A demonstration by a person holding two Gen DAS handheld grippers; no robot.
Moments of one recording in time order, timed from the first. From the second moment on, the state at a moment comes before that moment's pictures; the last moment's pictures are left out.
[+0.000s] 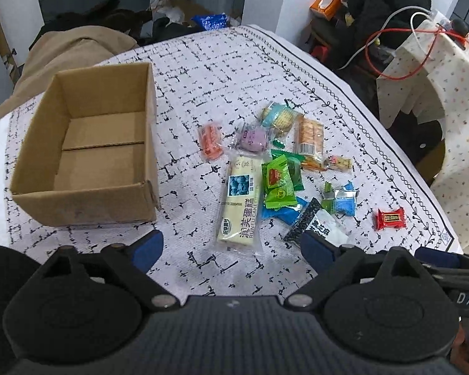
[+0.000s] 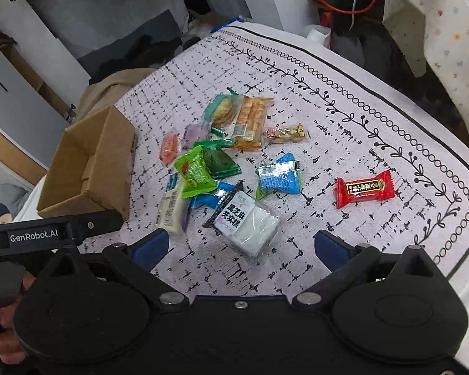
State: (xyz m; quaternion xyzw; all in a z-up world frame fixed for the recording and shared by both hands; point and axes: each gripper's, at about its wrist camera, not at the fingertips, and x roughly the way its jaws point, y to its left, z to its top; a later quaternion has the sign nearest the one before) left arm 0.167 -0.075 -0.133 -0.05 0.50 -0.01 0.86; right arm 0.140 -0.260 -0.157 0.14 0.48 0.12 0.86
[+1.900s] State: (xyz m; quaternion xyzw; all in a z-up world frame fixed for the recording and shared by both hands) left arm 0.209 -0.062 -0.178 -0.11 0.55 0.00 0.83; right arm 0.203 -0.194 -0.238 -0.04 0.53 0.18 0.83
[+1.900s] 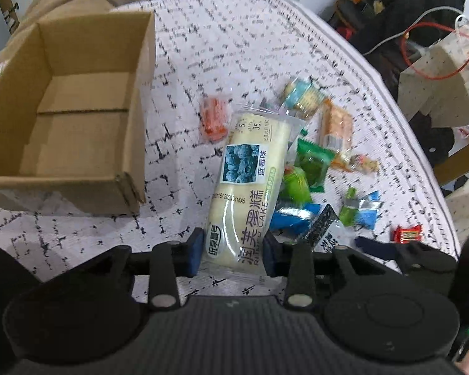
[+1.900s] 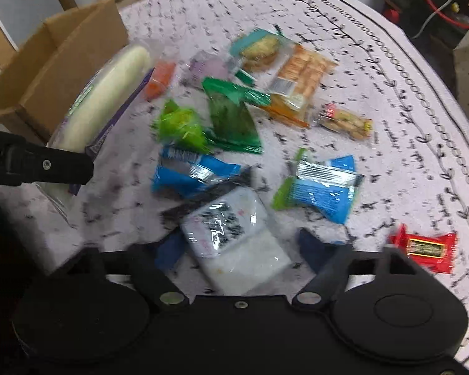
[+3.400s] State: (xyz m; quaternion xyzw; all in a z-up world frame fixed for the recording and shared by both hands) left arm 0.198 0.100 -0.111 -0.19 0.45 0.07 0.87; right arm 0.222 -0.072 -0.111 -0.01 0.41 0.21 0.89
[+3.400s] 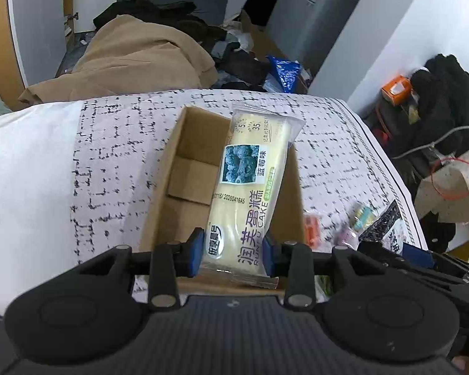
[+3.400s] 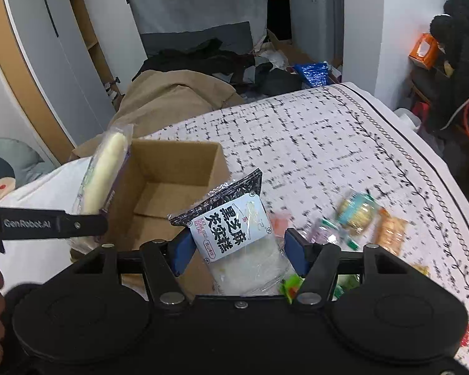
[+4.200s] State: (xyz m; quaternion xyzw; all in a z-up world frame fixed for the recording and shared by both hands) left arm 0.234 0.133 -0.125 -0.19 0.45 0.09 0.87; right arm 0.287 -0.008 -0.116 0.04 0.41 0.22 0.88
